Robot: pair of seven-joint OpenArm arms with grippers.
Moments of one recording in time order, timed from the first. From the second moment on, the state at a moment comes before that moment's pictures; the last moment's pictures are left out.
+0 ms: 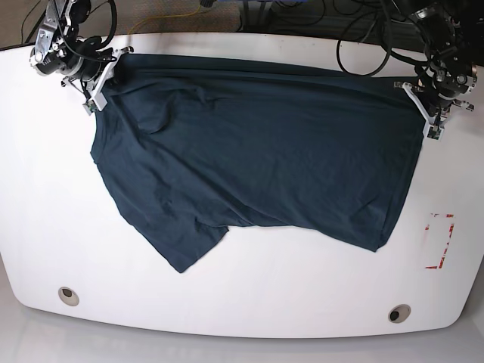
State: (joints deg) left arm 13.2 -9.1 -36.0 95.4 5.1 -41.8 49.1; right arm -24.1 17.6 28.6 98.0 31.9 41.0 -67.8
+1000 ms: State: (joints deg) left arm 20.0 -8.4 -37.8 103.0 6.0 -42.2 51.0; right arm -27.9 18.3 28.8 100.6 30.3 40.6 -68.1
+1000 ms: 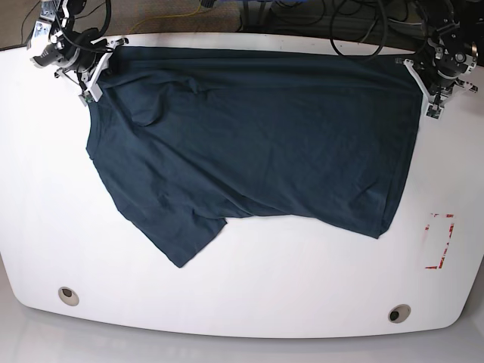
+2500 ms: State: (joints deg) left arm 5.6 -11.3 -37.7 110.0 6.0 -42.2 58.7; right arm -26.9 15.2 29.8 112.7 28.8 40.5 -70.8
